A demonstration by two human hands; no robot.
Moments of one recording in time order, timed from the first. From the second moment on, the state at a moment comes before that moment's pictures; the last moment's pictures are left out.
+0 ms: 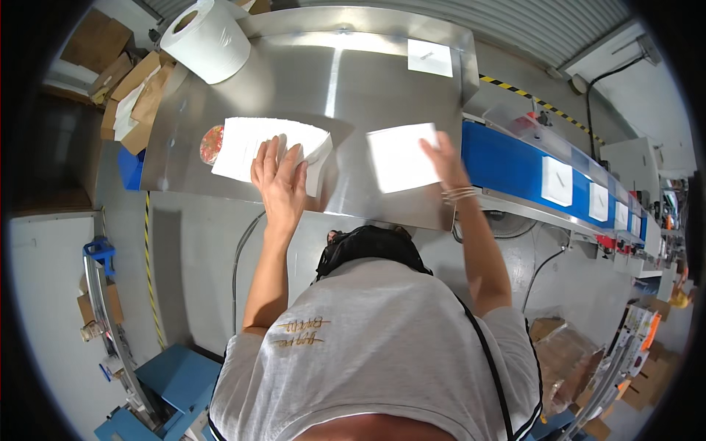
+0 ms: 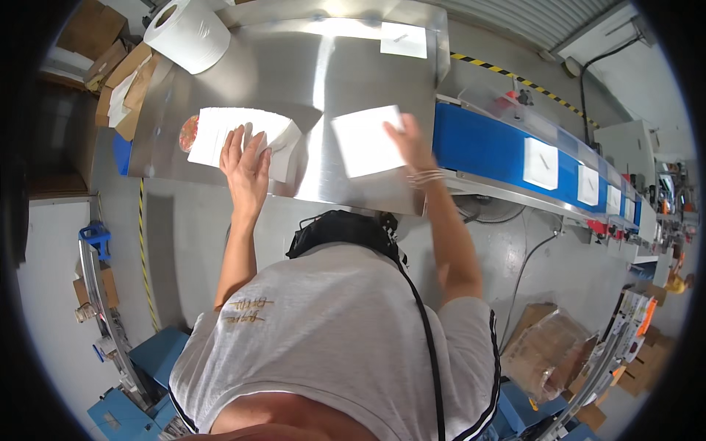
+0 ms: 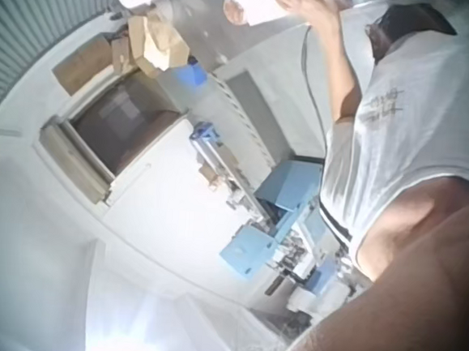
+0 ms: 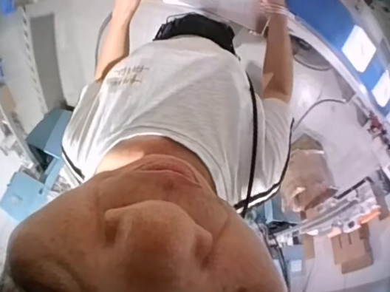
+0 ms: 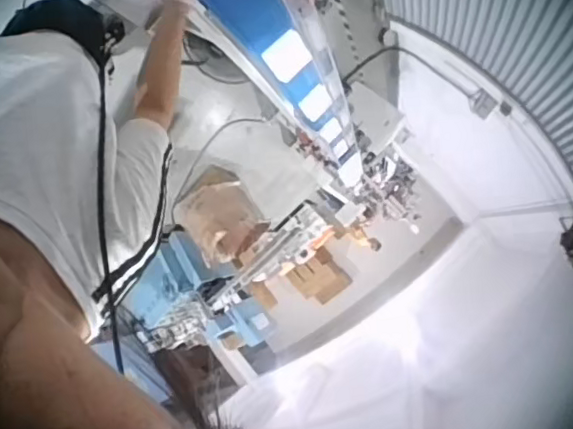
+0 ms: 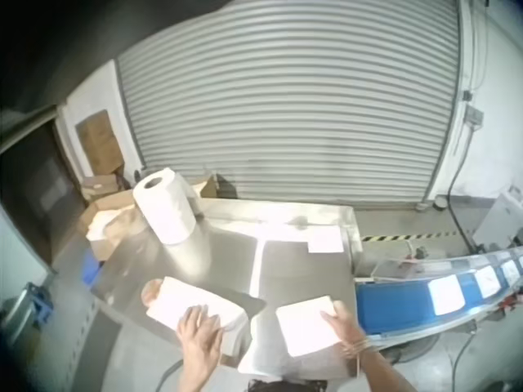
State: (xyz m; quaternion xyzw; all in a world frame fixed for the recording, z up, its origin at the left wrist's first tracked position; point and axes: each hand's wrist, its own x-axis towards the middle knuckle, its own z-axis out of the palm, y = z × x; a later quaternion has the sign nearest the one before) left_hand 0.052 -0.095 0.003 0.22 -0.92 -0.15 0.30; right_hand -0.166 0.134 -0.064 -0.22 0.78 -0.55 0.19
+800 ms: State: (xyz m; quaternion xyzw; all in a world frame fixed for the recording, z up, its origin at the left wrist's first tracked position) left_hand 0.057 -0.105 0.015 0.24 -0.92 -0.17 0.27; right_hand -0.128 0.042 -0.034 -0.37 0.69 -0.49 0.38
